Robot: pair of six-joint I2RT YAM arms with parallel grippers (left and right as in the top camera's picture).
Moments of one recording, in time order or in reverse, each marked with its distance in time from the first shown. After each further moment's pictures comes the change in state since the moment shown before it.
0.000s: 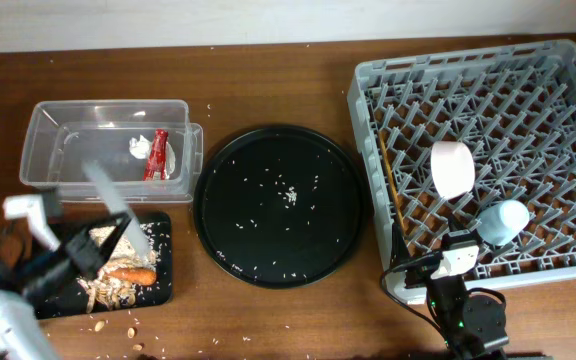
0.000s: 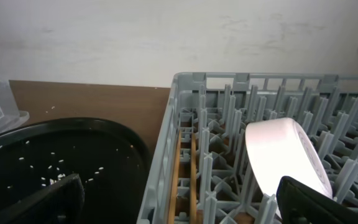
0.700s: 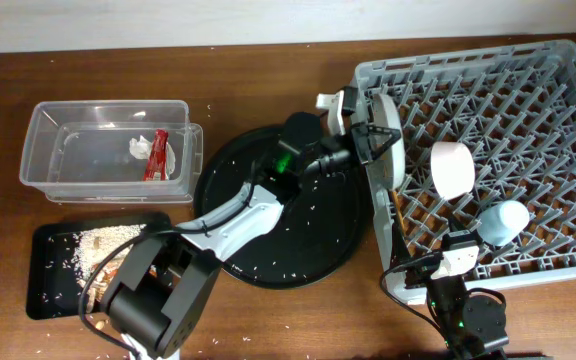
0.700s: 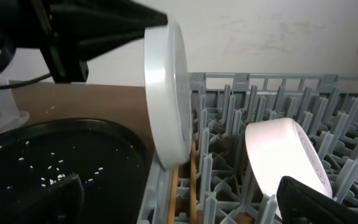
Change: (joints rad) left arm -1.451 0.784 0.114 2.034 -0.647 -1.766; right arm 0.000 0.001 0.000 0.001 0.000 0.000
